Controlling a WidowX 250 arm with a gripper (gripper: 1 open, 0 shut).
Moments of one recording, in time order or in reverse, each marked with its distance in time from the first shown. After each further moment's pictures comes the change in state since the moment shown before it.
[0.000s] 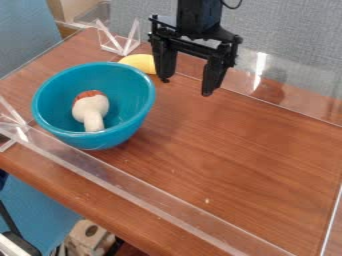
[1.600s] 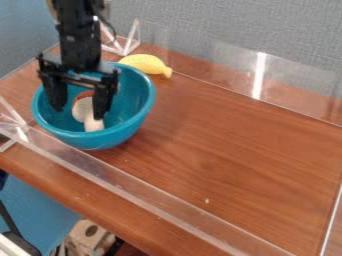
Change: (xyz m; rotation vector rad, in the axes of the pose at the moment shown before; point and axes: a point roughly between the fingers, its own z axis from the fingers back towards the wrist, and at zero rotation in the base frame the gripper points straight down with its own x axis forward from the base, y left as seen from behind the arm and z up) arm -0.049 0.125 -0.058 0.060 0.038 0.304
